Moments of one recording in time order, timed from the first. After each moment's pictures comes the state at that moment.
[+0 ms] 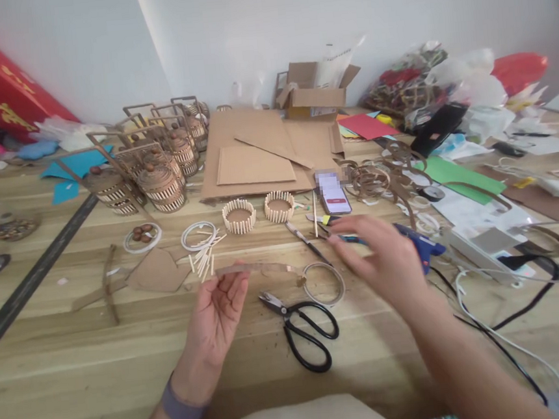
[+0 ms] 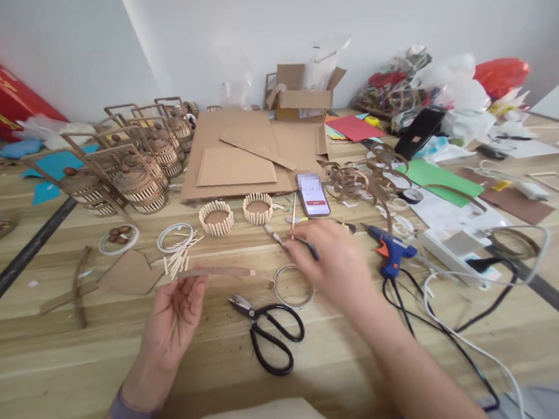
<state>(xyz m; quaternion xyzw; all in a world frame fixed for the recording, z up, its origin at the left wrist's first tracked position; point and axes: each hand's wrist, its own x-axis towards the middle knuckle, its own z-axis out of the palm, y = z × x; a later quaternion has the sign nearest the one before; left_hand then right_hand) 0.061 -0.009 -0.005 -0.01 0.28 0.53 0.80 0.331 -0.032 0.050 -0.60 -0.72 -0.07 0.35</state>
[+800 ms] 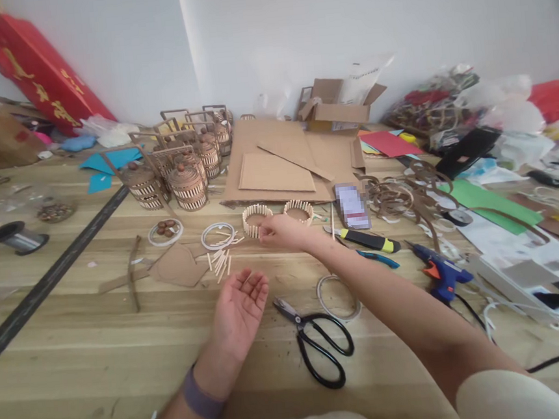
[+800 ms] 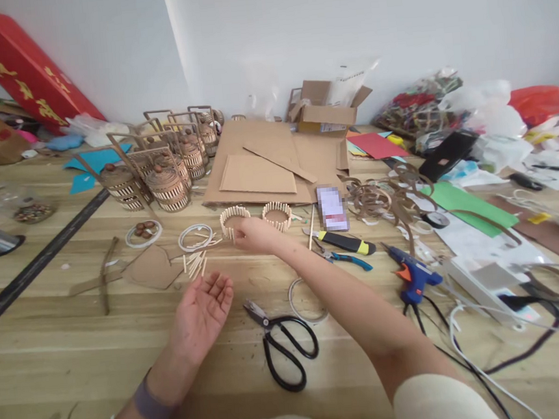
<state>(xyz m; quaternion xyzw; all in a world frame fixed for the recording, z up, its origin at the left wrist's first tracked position) 0.077 -0.010 -0.003 -0.03 0.38 0.55 0.75 0.230 0.115 0.022 -0.48 -0.83 0.24 0.15</state>
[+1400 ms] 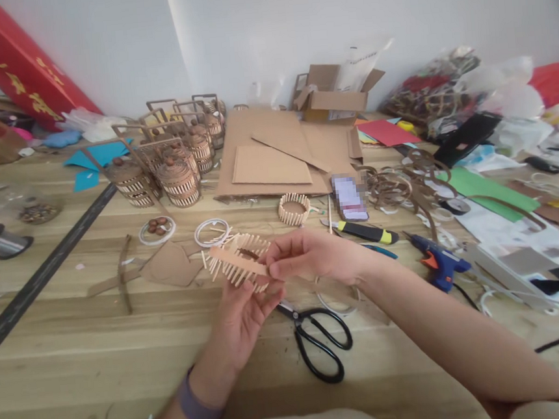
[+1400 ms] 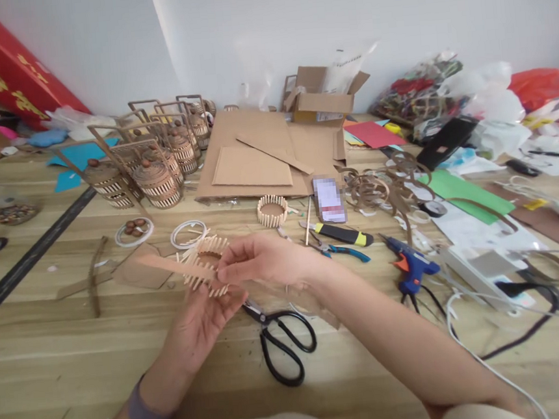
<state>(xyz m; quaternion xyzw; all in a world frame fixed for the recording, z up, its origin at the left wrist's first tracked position) 0.079 -0.024 -0.013 0.15 0.29 0.54 0.77 0.246 0.026 0.080 -0.34 -0.59 0.70 0.23</state>
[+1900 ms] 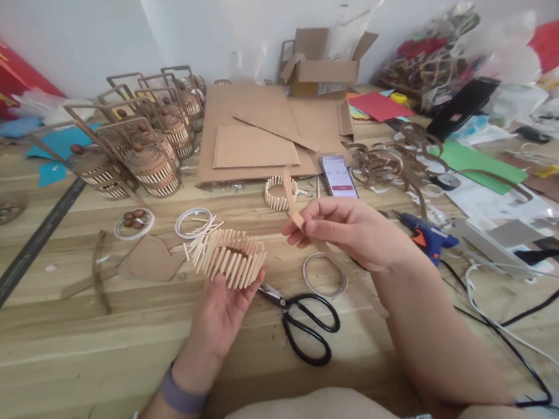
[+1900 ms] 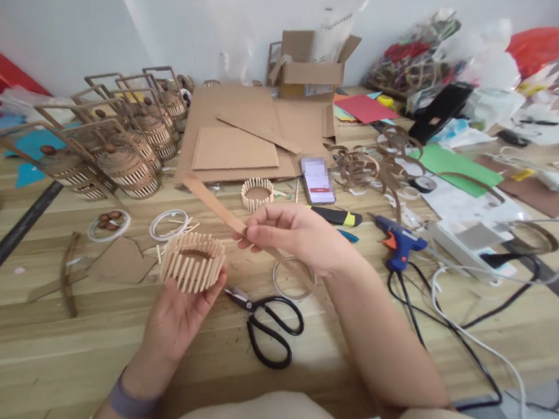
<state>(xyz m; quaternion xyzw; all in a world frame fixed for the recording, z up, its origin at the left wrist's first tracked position) 0.072 -0.019 -0.021 0.16 0.26 0.53 0.79 0.294 0.004 0.076 -0.40 -0.52 0.62 0.43</state>
